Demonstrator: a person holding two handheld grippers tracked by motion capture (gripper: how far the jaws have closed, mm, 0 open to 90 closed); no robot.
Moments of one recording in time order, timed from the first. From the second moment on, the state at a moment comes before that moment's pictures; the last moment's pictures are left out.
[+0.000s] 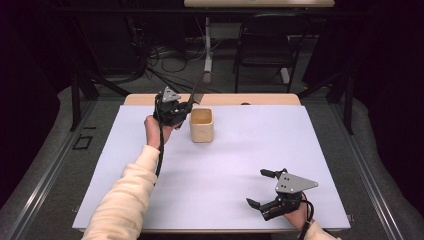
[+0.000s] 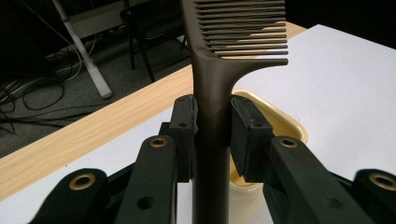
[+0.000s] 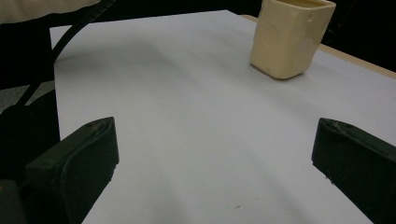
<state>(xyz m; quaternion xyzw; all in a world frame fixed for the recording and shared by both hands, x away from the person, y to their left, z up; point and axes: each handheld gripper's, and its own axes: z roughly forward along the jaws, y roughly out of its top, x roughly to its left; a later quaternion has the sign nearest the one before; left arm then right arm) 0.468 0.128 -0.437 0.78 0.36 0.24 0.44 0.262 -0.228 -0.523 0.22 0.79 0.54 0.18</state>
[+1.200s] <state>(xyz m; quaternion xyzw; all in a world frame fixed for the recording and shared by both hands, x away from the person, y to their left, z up) 0.473 0.117 -0.428 0.78 0.36 0.25 0.45 0.263 -0.228 -0.523 0.22 0.80 0.54 0.18</state>
